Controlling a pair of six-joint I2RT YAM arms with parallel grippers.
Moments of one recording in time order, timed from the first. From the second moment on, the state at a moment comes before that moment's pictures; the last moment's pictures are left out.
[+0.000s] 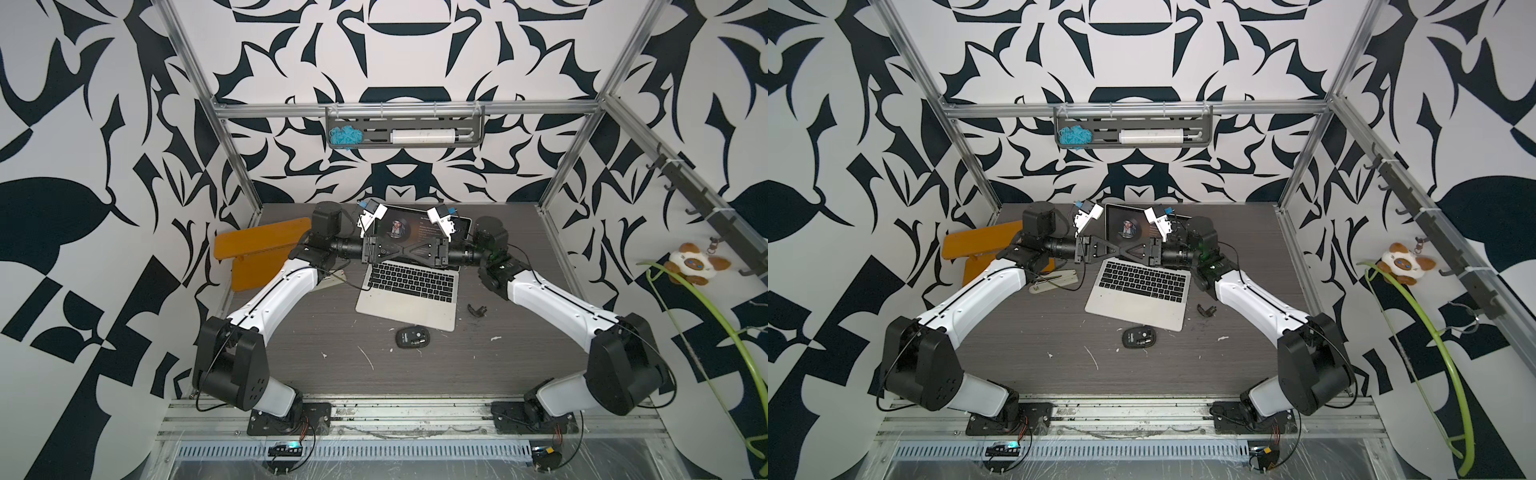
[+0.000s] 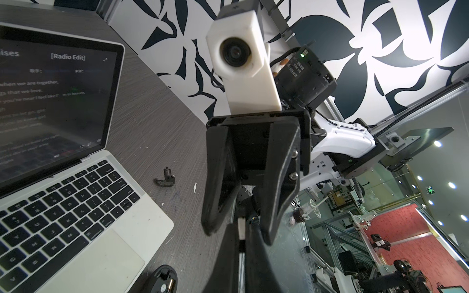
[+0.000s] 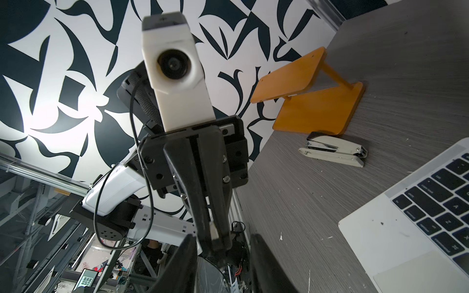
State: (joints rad) left arm -0.38 1.48 1.17 -0.04 1.23 -0.49; right arm 0.50 1.46 1.04 0.32 -0.96 0.87
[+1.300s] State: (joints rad) left arm -0.38 1.47 1.16 -0.07 1.27 -0.46; right arm 0.50 1.44 1.01 0.37 -1.03 0.92
